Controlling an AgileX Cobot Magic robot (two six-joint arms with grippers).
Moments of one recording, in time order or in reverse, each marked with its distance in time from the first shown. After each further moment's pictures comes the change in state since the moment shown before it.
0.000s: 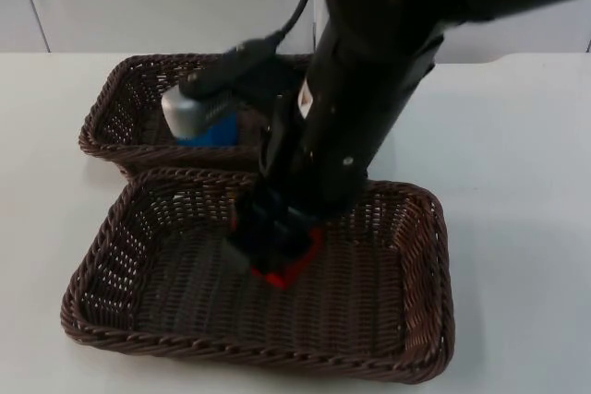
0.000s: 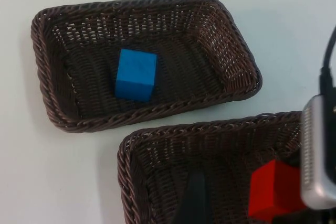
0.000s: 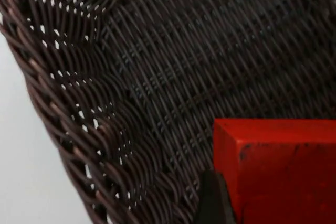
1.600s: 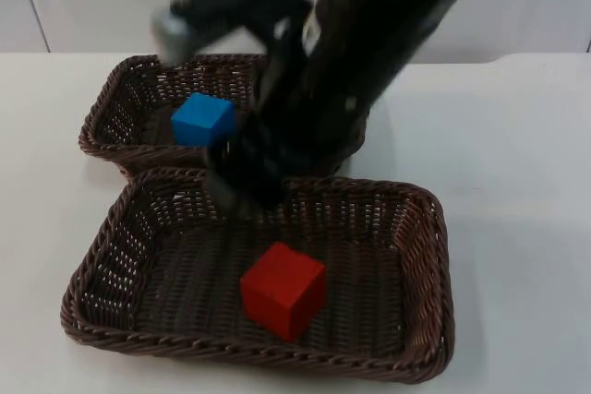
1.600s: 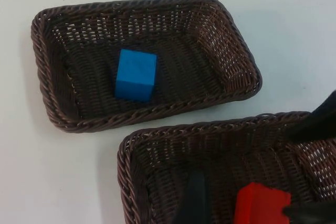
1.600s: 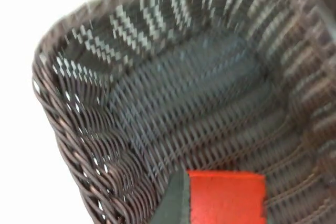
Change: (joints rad) right arm 0.000 -0.128 0.000 0.000 -0.046 0.000; left arm 0.000 0.000 0.000 0.000 0.000 0.000
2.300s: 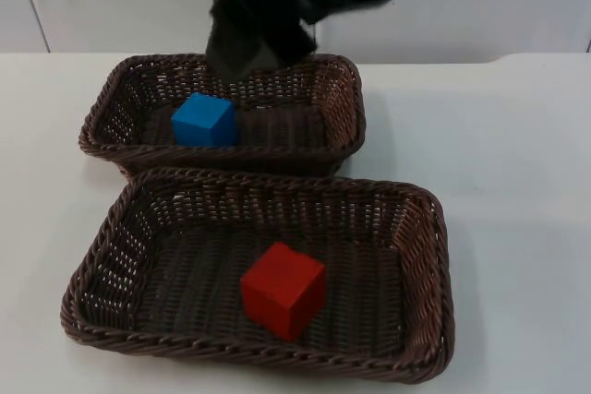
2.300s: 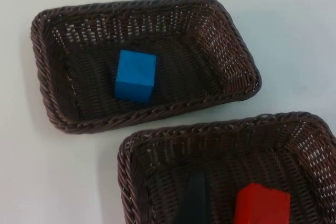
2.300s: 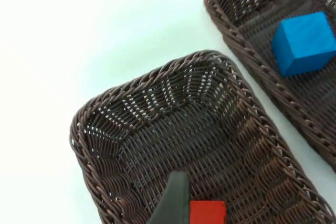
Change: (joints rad) right arm 0.000 -0.228 0.000 -0.003 0.033 0.000; left arm 0.000 -0.012 0.000 0.000 0.002 0.006
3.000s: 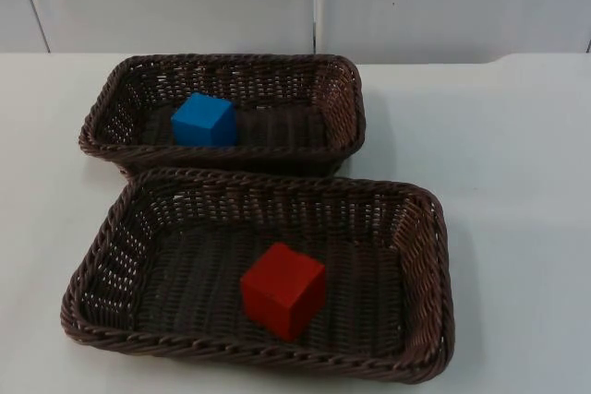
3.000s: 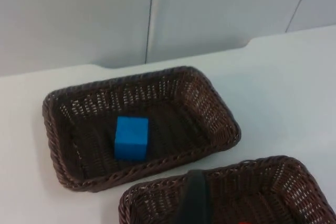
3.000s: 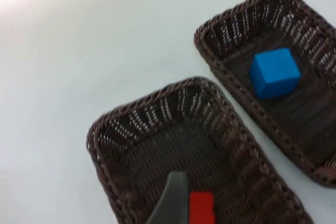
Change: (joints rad) right arm 0.000 -0.234 0.119 0.000 0.010 0.000; left arm 0.000 -0.209 0.000 -0.011 0.013 0.050
